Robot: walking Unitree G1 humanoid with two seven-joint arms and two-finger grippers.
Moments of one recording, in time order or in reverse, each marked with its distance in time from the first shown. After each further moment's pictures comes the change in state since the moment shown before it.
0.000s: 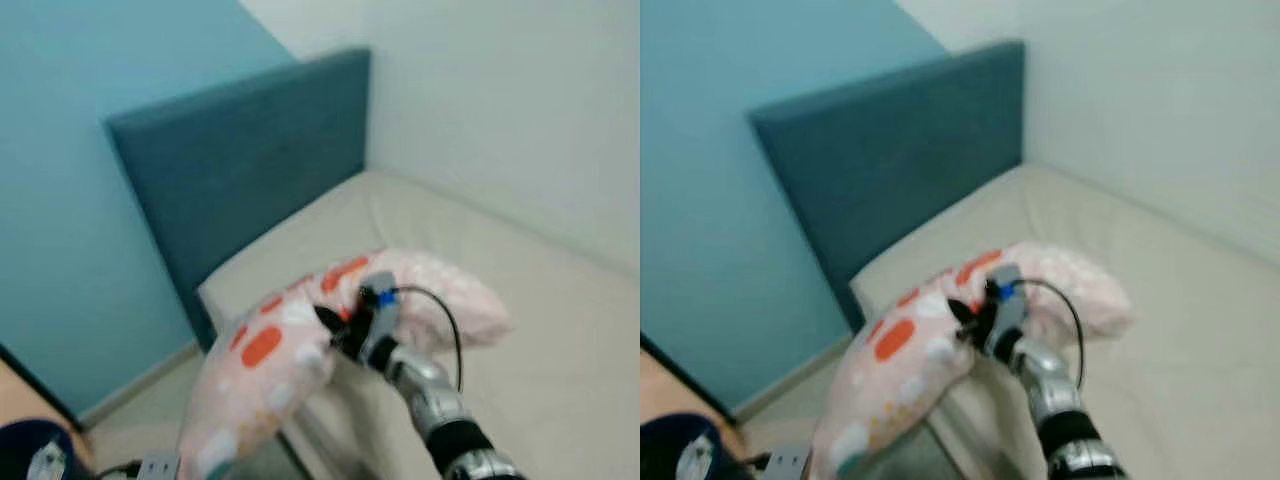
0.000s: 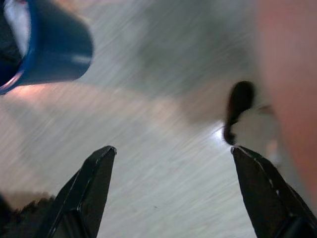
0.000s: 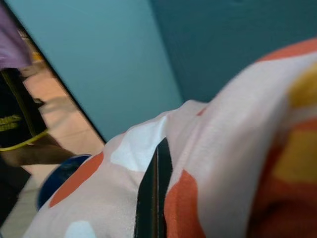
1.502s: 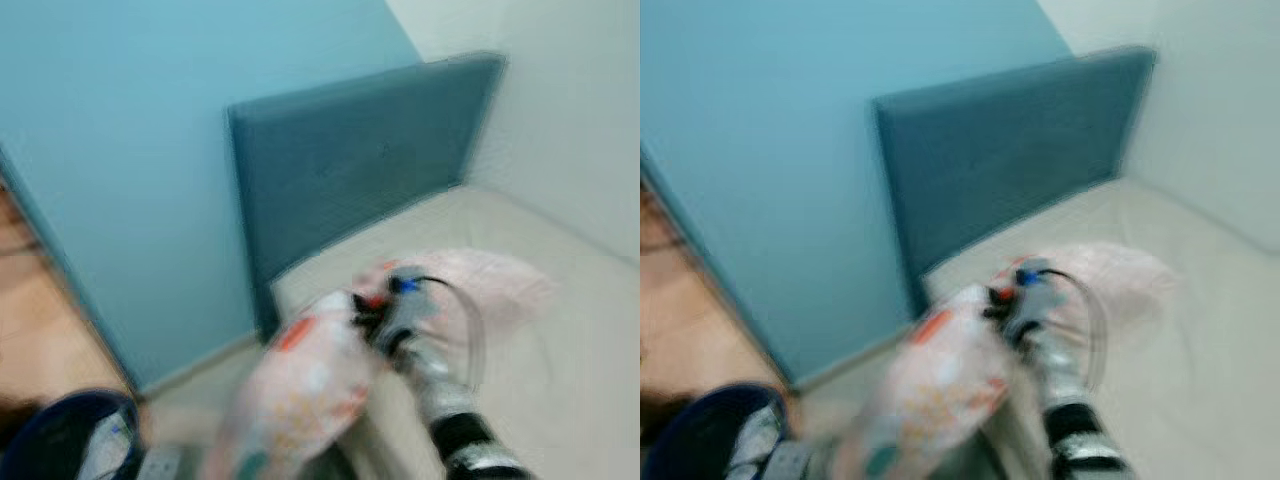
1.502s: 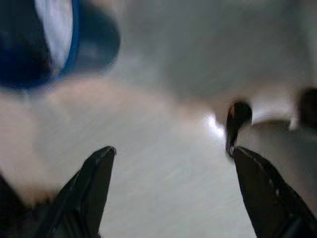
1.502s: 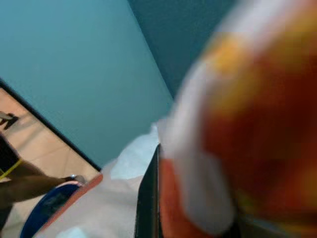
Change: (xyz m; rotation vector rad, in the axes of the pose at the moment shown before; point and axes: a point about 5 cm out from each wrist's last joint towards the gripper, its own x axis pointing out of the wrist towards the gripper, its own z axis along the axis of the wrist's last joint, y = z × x) left arm 0.000 -0.002 0.000 0.000 -0.001 -0.032; right arm 0.003 -0.010 -0.001 0.057 -0.010 -0.216
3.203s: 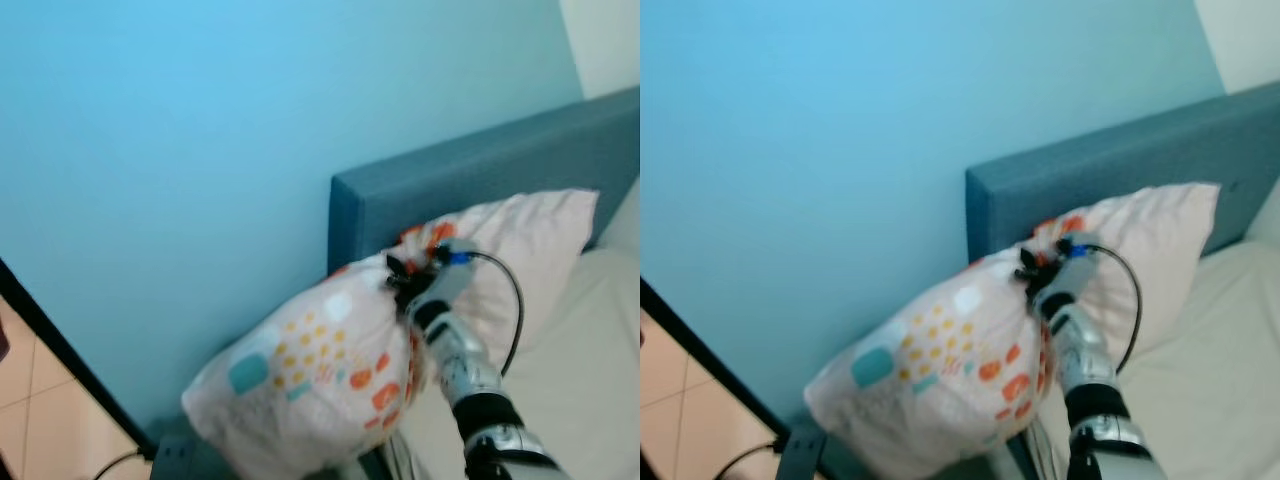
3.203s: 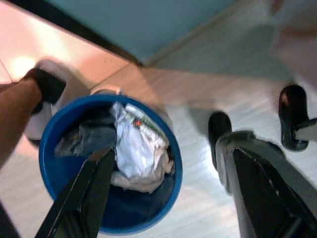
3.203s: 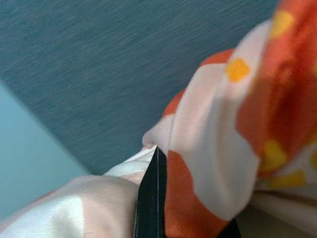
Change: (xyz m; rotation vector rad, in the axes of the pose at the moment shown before) left arm 0.002 -0.016 0.019 0.003 -0.067 -0.045; right arm -0.022 -0.060 0.061 0.057 -0.242 -0.239
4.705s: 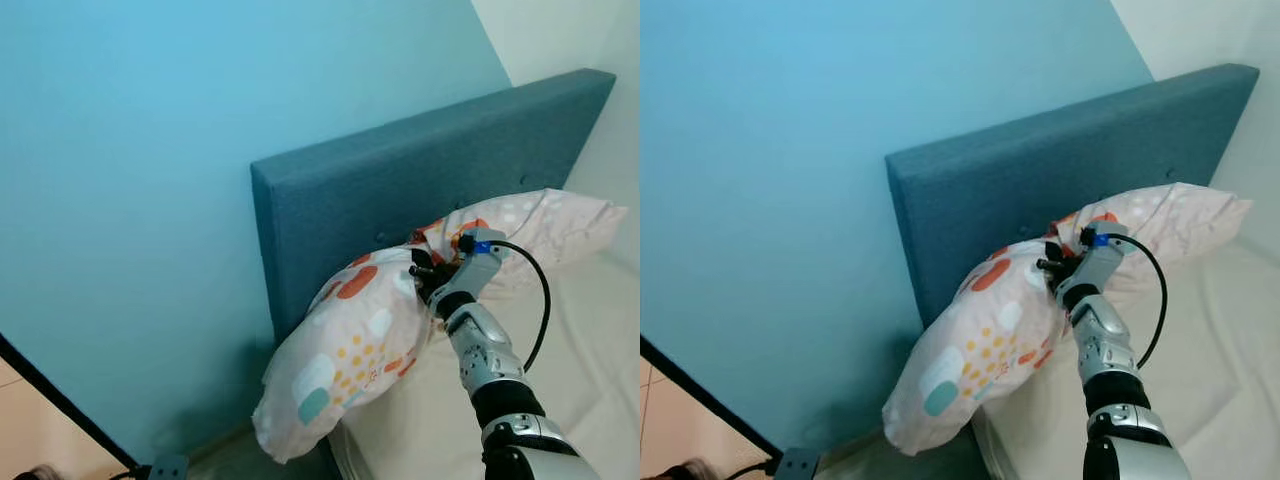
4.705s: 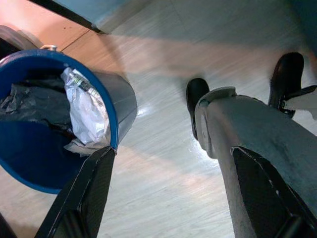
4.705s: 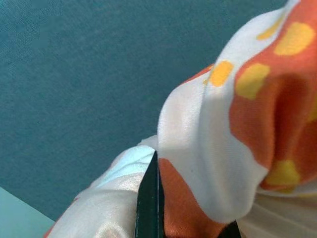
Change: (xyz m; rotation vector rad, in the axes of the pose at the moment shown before) left arm -0.004 0.004 -0.024 -0.004 0.061 0.020; right arm 0.003 -0.011 0.012 -0.044 0.001 -0.052
